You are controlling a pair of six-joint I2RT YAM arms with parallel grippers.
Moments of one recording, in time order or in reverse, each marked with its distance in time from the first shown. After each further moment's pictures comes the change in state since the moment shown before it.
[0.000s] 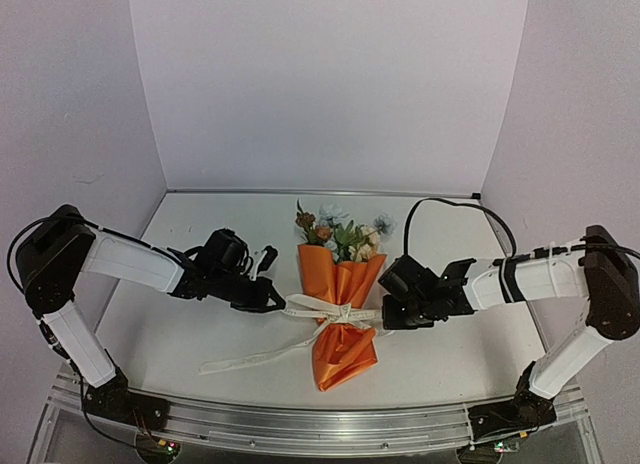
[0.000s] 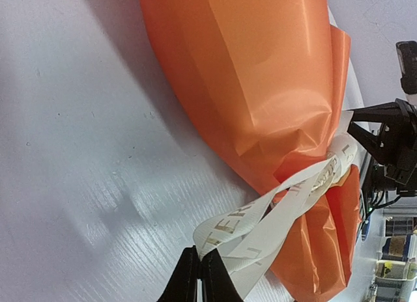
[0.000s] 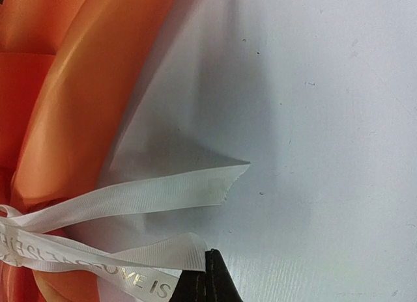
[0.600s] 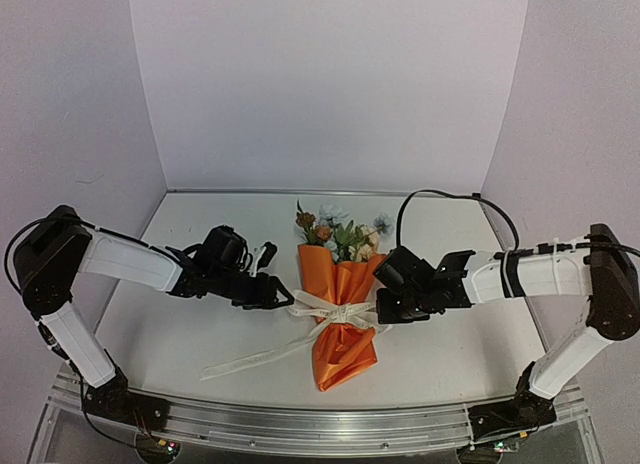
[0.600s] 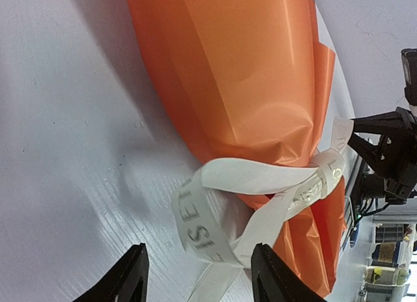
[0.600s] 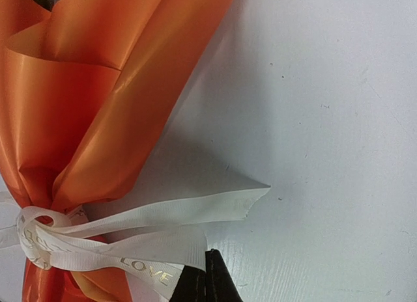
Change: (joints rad) left arm 0.000 -0.011 0.009 0.021 0.011 -0.026; right arm 0.024 0.000 0.086 -0.065 0.001 -0.035
